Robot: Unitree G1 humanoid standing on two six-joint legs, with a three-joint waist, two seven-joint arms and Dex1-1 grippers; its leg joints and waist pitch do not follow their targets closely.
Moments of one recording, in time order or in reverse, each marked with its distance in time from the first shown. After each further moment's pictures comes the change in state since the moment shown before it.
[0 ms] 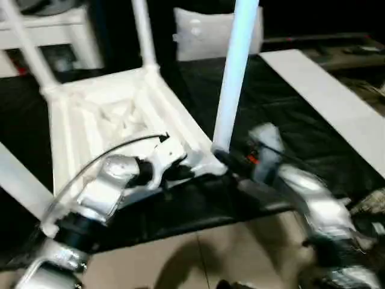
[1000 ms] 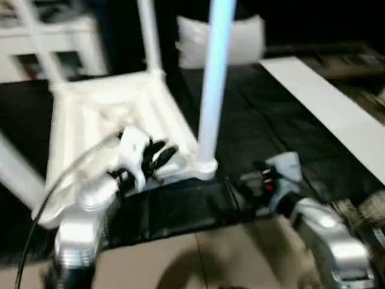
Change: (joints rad) left arm 0.385 -0.314 0.313 -0.503 -0.093 0.255 0.604; right arm 0.207 0.152 0.044 -0.344 -0.089 0.159 -0.410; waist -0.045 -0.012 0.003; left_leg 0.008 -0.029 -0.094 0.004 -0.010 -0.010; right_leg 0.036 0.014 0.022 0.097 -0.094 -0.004
